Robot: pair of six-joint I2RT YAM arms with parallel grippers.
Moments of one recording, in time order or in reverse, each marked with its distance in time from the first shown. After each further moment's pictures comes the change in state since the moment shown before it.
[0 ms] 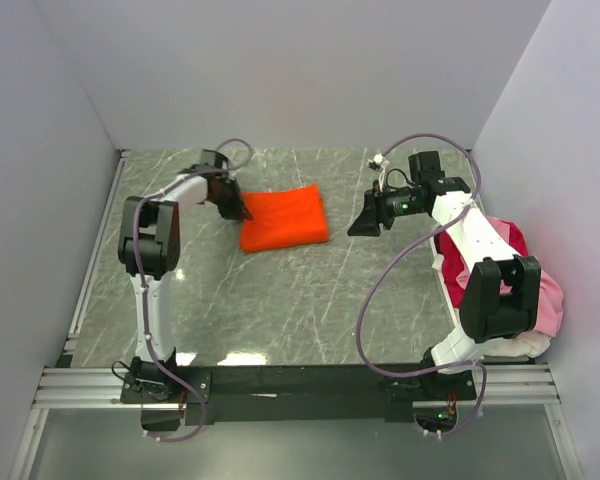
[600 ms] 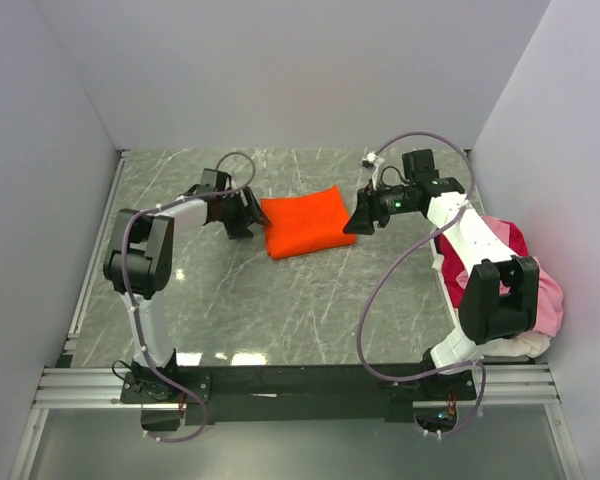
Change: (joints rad) left arm -0.015 -0.214 -0.346 0.253 0.058 -0.101; right arm 0.049 -0.005 -0.001 0.060 0.101 0.063
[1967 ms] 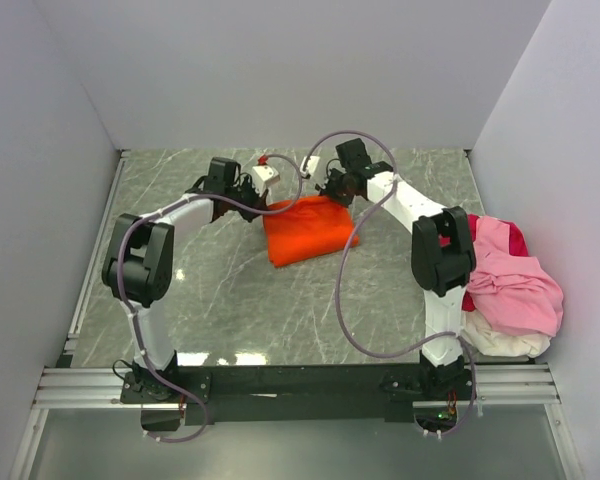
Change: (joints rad) left arm -0.075 -0.061 0.048 0.109 0.111 1.111; right arm 0.224 0.451 0.357 0.153 0.675 -0.503
